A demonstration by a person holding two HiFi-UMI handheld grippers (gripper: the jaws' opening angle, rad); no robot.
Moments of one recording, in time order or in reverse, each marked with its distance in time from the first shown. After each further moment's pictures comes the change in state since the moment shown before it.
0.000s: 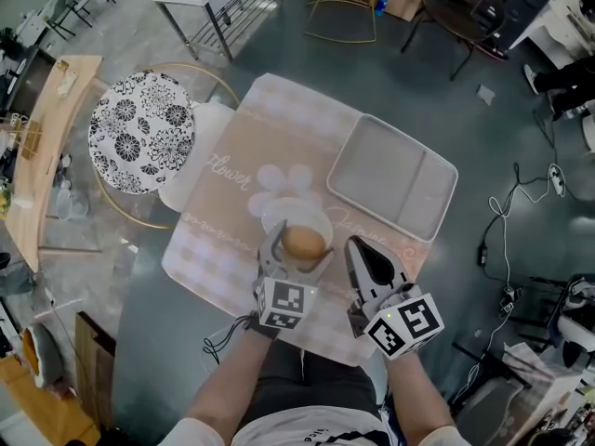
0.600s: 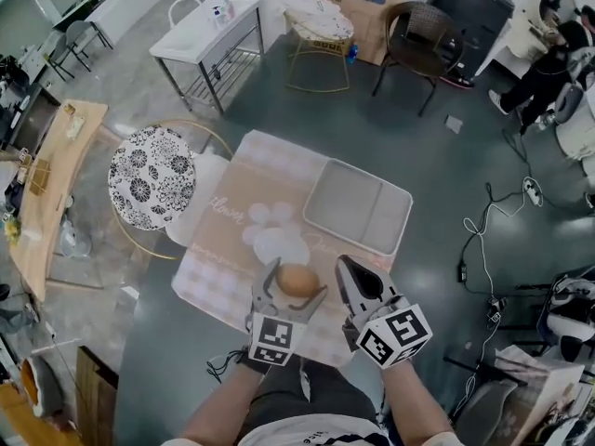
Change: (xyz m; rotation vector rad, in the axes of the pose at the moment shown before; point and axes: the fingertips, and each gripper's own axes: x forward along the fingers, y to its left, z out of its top) left arm -0.097 -0.053 0.108 -0.015 -0.062 -0.078; right arm -0.062 0.045 0.097 -0.074 -0.033 -0.016
